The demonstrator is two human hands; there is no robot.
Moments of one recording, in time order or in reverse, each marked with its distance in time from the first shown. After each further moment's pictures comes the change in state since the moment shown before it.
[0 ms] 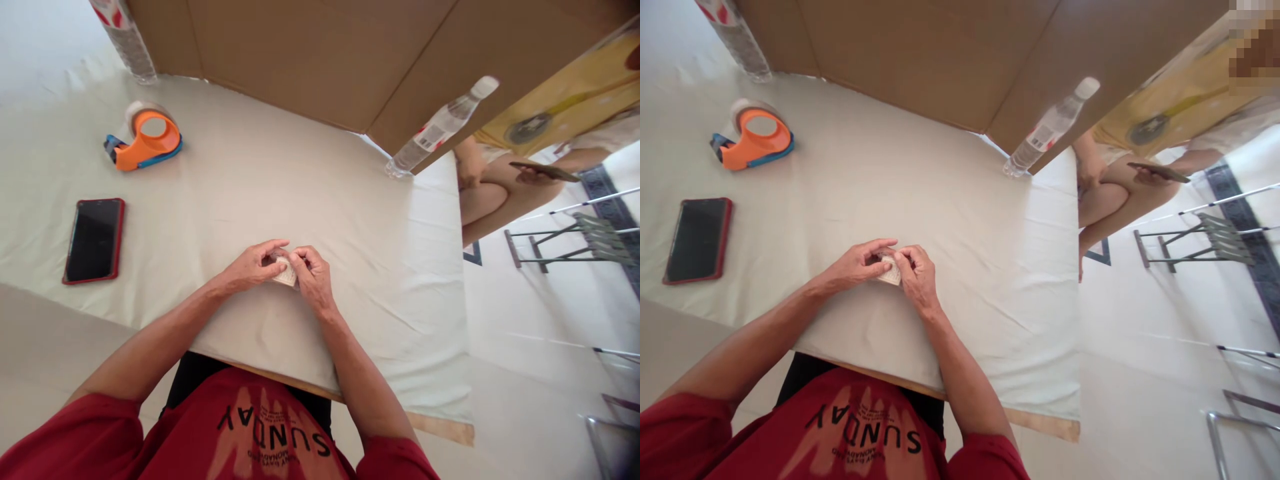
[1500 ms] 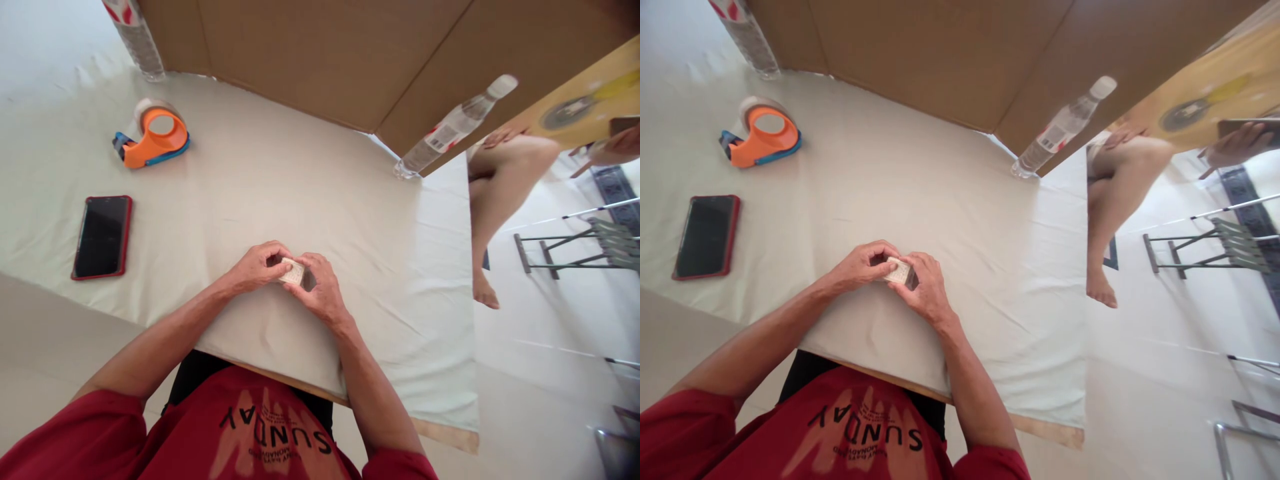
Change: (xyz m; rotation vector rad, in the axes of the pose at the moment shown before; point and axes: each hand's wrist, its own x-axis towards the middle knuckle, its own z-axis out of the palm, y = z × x) left_hand 0.000 -0.005 0.002 0.077 0.066 0.134; right_hand -0.012 0.018 -0.020 -0.397 -0.172 -0.378
